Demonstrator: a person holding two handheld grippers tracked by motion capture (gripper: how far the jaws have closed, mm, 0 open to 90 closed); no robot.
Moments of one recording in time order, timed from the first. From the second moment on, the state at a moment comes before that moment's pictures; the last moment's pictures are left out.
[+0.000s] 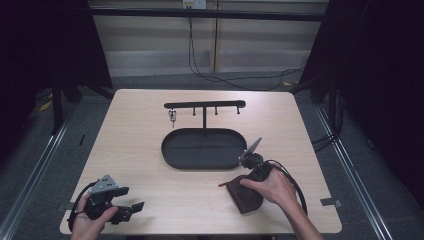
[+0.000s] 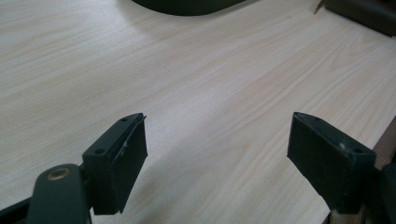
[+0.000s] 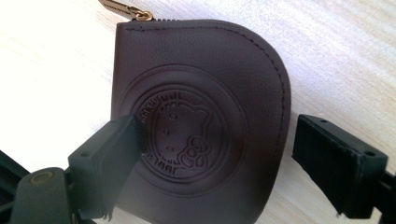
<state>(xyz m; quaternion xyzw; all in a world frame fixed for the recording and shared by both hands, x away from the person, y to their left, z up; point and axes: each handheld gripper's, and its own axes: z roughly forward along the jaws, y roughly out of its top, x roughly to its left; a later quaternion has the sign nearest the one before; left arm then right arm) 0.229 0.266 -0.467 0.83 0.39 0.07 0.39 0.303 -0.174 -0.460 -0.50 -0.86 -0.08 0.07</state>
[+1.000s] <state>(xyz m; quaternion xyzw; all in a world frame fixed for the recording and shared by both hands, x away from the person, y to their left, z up) 0.231 0.268 -0.466 0.83 0.38 0.07 0.40 0.304 -0.182 -0.436 -0.53 -0.84 -0.11 0.07</state>
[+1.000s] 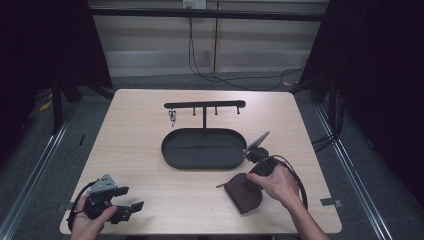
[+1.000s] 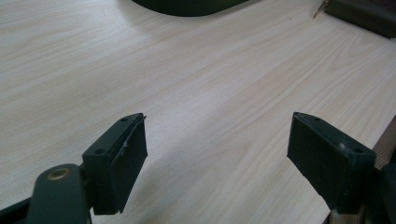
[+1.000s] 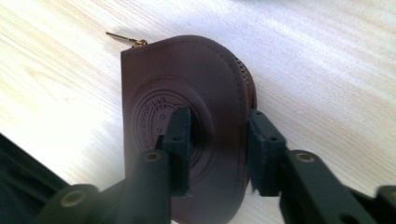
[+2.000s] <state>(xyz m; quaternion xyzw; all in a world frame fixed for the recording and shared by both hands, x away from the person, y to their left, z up) 0.231 0.269 -0.465 0.83 0.38 0.06 0.40 0.306 -0.172 -0.393 -0.51 -0.85 -0.10 0.05</state>
